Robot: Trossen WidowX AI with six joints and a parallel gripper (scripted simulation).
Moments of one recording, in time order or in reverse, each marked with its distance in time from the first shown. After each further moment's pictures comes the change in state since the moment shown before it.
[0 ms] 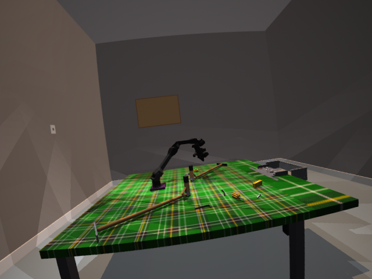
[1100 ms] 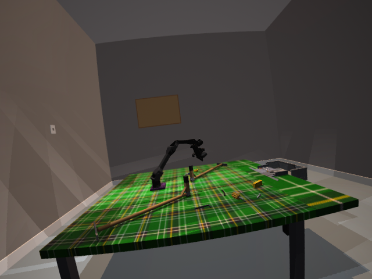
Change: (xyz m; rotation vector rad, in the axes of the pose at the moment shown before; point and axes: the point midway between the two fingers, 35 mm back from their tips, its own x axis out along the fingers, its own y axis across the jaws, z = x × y) arm 0.000 0.018 0.002 0.052 -0.049 -0.006
